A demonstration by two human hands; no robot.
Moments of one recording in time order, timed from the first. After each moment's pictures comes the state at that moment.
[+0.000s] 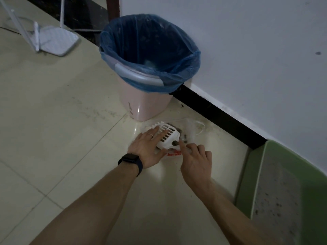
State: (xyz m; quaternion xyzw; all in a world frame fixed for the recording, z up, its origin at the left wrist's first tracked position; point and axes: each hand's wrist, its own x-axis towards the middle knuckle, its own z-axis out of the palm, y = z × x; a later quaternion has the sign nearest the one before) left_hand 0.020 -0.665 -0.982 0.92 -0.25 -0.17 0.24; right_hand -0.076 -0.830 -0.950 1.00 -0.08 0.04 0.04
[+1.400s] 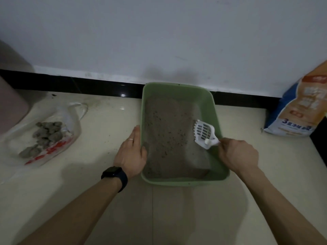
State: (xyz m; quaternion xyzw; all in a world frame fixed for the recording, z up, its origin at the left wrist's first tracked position) left_hand -0.181 -0.936 -0.982 0.86 -0.40 -0.20 0.26; right_hand -0.392 -1.149 -0.878 0.85 -0.51 -0.13 0.02
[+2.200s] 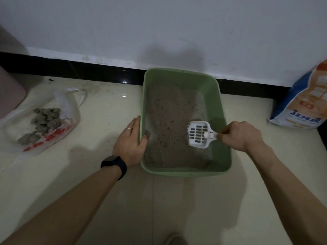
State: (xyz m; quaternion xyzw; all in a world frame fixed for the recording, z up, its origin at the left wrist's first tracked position) left_hand -0.178 -0.934 -0.993 0.85 -0.38 -0.21 0.29; right_hand -0.377 -1.191 -0.882 0.85 -0.48 -0.23 -0.03
